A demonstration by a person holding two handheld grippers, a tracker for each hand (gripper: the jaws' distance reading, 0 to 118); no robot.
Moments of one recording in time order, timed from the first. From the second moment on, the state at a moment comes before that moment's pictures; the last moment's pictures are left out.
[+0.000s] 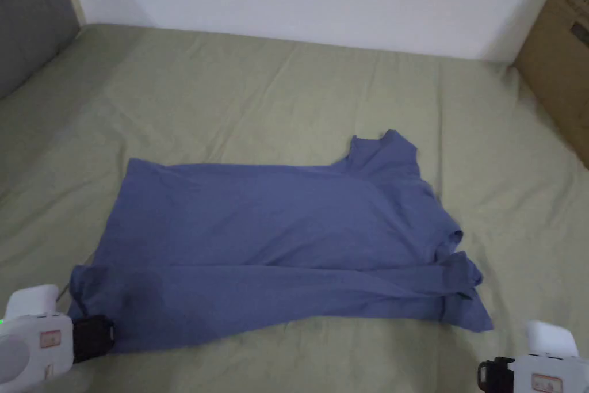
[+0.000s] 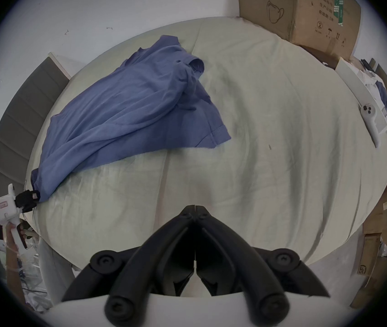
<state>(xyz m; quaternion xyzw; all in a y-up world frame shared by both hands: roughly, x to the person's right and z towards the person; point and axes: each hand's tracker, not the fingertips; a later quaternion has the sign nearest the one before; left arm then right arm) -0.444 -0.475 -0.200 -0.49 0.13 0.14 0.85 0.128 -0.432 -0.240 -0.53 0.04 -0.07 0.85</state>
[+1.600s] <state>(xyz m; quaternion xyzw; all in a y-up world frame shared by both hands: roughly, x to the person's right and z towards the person) -0.451 -0.370 -0.144 -0.42 0.11 0.15 0.89 0.164 -0.367 -0.219 -0.50 0.06 -0.06 0.86</state>
